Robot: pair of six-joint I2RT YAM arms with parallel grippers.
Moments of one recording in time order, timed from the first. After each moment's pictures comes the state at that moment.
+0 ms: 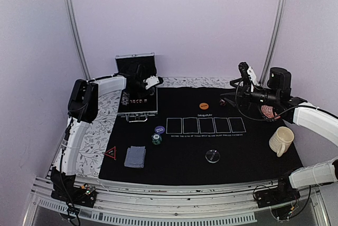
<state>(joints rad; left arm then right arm) -0.39 2.54 2.11 -0.35 0.10 0.88 0.32 1.19 0.82 0.11 -0.65 -0.16</state>
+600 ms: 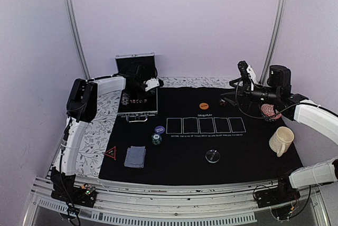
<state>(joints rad) -0.39 2.50 2.06 -0.36 0.14 0.97 0.32 1.19 0.86 0.03 -0.67 -0.17</state>
